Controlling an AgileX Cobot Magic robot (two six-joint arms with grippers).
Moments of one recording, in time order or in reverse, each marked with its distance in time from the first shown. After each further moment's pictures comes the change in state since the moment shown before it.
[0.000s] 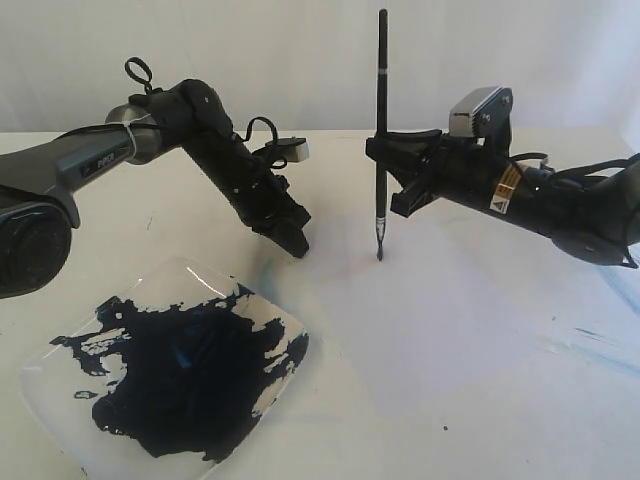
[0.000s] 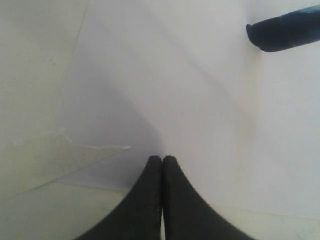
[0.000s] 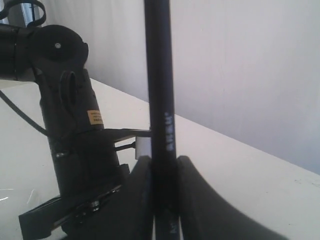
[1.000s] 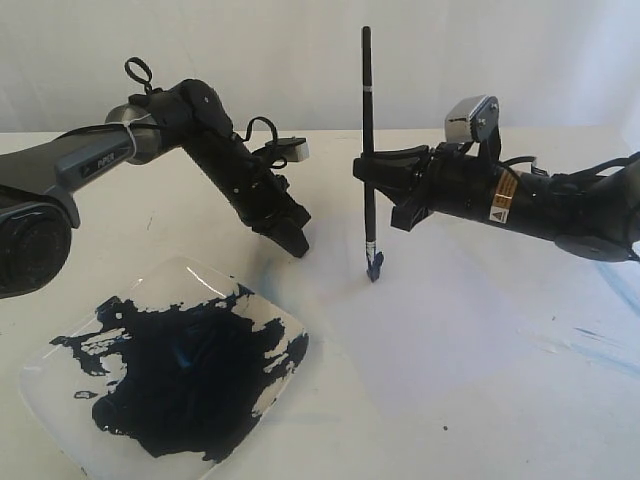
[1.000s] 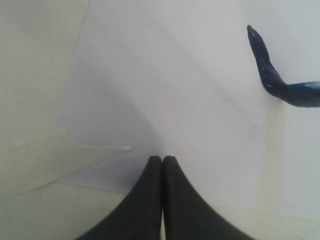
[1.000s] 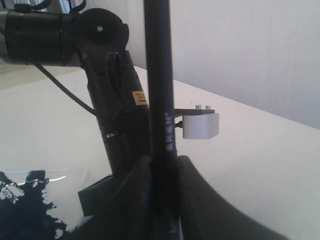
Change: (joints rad) left arm 0.000 0.000 0.000 0.000 -0.002 0.000; right arm 0.000 0.000 -0.005 -0.154 -0.015 0.155
